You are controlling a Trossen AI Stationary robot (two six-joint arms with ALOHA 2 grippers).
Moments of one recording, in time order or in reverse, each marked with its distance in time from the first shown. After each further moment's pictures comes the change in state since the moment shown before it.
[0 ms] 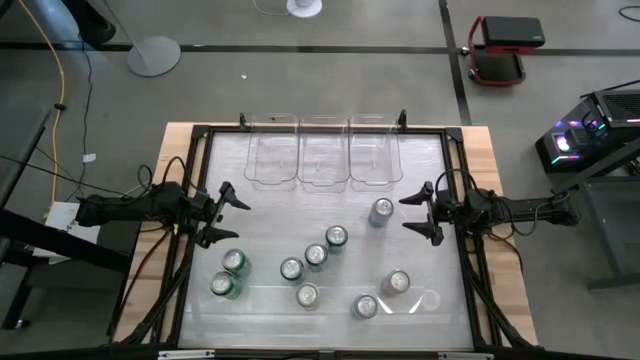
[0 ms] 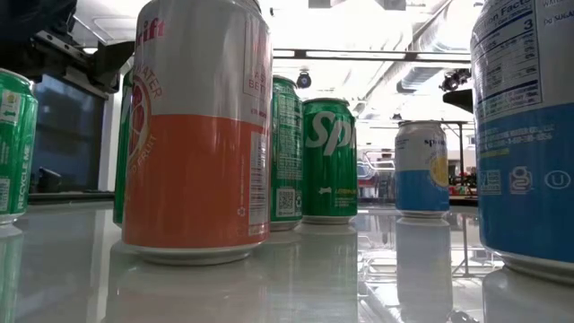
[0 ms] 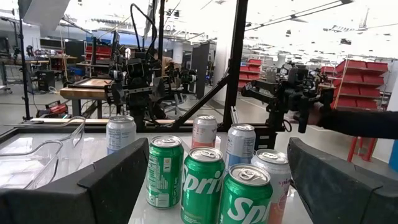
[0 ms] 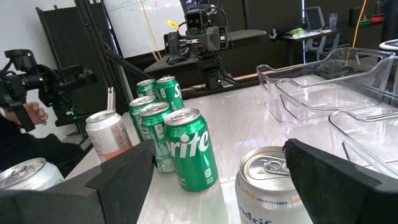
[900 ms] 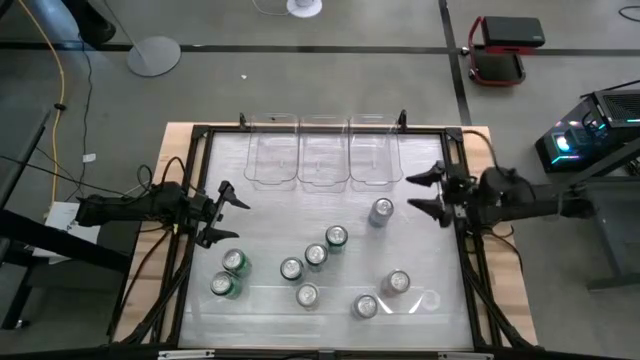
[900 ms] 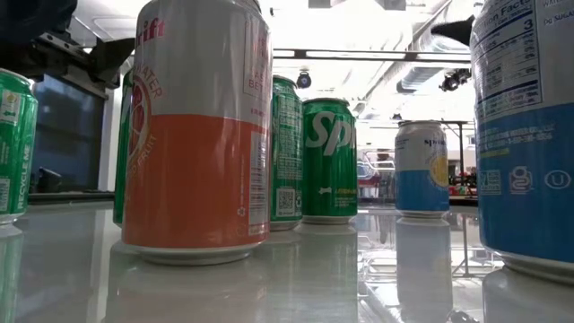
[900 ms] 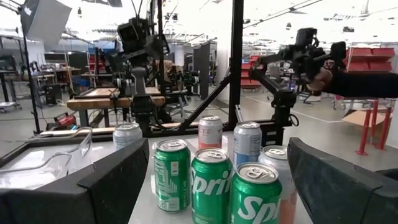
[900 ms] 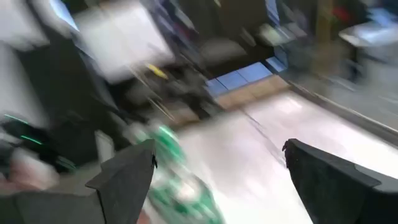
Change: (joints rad) left arm 0.000 0.000 0.000 0.004 -0.001 0.079; right arm -0.024 0.353 0.527 -0.249 0.118 0.130
